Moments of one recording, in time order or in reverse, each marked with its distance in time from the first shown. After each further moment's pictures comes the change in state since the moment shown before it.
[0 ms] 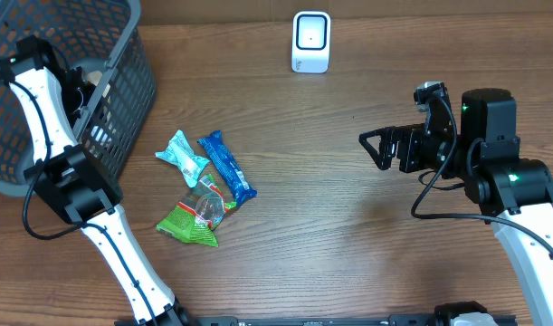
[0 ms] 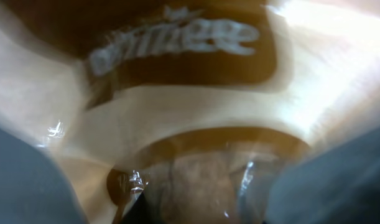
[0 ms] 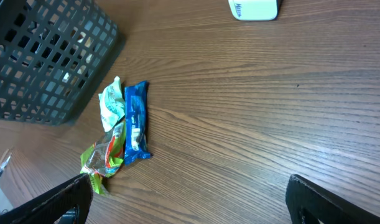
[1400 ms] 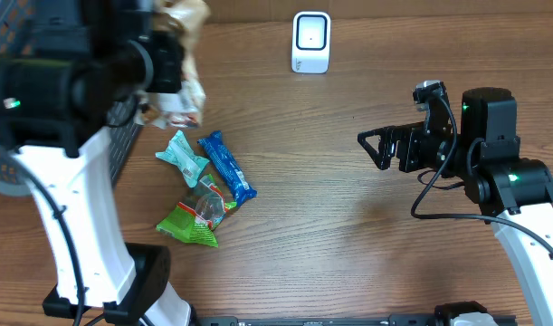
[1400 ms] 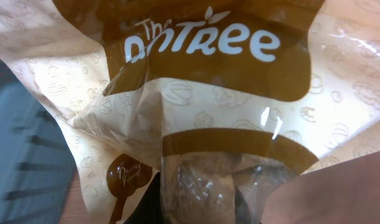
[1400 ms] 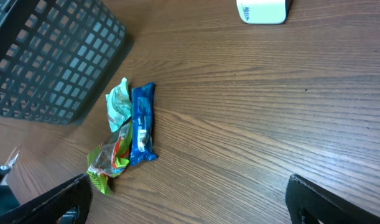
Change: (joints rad) left arm -0.632 -0.827 0.078 -0.267 0.028 -0.169; right arm 0.000 0.000 0.000 0.016 -0.026 0.000
